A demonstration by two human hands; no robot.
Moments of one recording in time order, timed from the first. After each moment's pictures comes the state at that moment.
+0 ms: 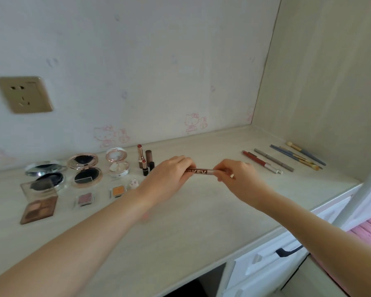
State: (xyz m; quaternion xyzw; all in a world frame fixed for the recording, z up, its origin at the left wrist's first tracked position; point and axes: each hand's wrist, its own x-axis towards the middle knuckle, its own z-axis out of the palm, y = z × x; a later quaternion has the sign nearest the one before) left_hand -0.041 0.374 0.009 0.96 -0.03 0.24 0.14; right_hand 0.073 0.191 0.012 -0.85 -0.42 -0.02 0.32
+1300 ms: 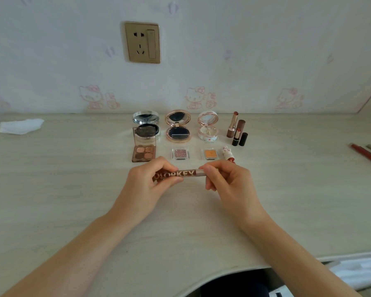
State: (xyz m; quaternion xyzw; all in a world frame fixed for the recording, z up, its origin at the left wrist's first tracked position) left_hand -0.271 0.448 -0.037 0.82 0.23 0.38 0.35; right_hand -0.116 0.332 -0.038 -0.63 -0.44 0.19 0.61
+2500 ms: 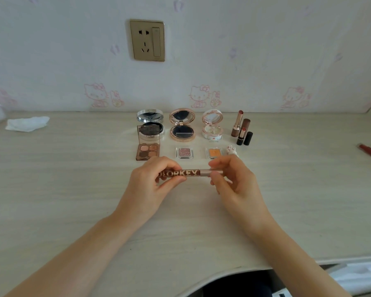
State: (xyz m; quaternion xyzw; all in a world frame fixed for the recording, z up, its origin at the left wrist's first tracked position) left_hand -0.272 0.444 -0.037 0.85 0.21 0.40 0.28; right_hand -0.120 0.321 -0.036 -0.64 -0.46 0.18 0.59
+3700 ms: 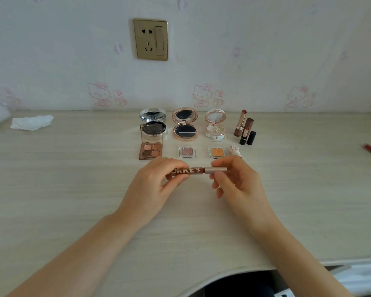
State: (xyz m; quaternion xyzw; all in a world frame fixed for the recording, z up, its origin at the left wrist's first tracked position) left_hand -0.273 0.447 -0.040 0.88 0.18 0.39 0.23; right_hand -0.119 0.324 -0.036 -0.63 -0.42 0.21 0.62
